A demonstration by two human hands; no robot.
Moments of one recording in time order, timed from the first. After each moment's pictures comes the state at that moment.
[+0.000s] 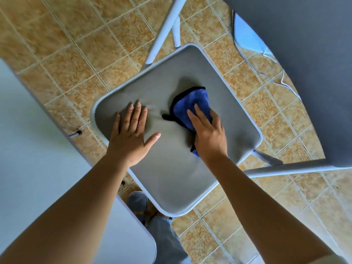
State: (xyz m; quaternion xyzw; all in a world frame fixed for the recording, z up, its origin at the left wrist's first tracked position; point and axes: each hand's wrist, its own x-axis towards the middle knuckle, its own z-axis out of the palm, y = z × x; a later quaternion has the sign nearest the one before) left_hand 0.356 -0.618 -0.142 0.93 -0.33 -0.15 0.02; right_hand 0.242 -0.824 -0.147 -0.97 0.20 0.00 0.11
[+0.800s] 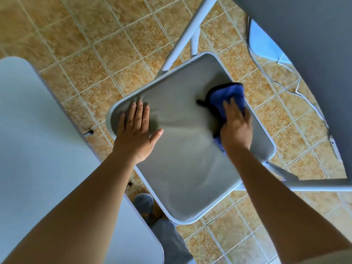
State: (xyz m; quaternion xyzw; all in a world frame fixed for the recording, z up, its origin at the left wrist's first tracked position) left_hand 0.382 -0.615 -0.139 0.94 -0.27 -0.20 0.00; right_hand 0.273 -0.866 -0.141 -0.93 0.34 0.02 0.14
